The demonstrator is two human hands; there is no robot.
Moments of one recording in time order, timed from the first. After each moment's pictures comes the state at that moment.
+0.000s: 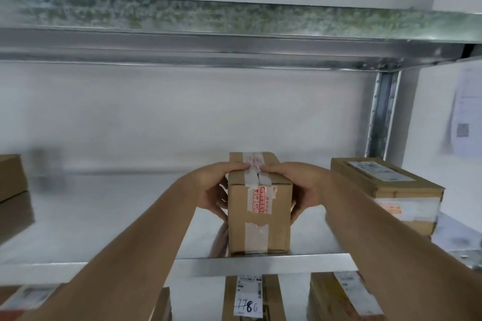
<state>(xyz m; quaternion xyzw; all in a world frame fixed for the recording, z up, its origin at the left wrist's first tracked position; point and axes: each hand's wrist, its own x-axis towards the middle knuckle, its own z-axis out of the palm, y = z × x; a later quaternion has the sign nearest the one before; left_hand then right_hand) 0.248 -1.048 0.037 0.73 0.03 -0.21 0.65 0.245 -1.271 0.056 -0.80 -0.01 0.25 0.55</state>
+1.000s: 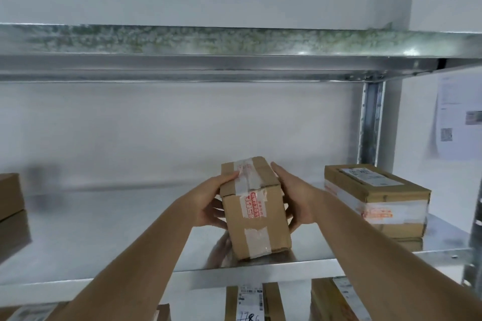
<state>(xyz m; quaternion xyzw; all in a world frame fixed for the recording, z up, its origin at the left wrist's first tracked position) 0.226 -1.048 0.029 0.72 0.02 -0.12 0.69 0.235 -1.268 0.039 -0.77 0.03 0.19 0.62</state>
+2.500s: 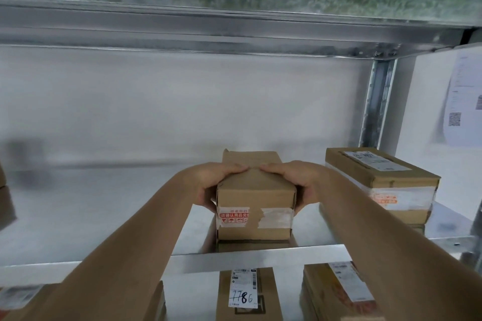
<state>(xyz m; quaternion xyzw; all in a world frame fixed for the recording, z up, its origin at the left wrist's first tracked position) 0.245 -1.061 0.030 0.76 0.04 -0.19 0.62 0.240 -1.272 0.046 -0.79 0.07 0.20 0.57</state>
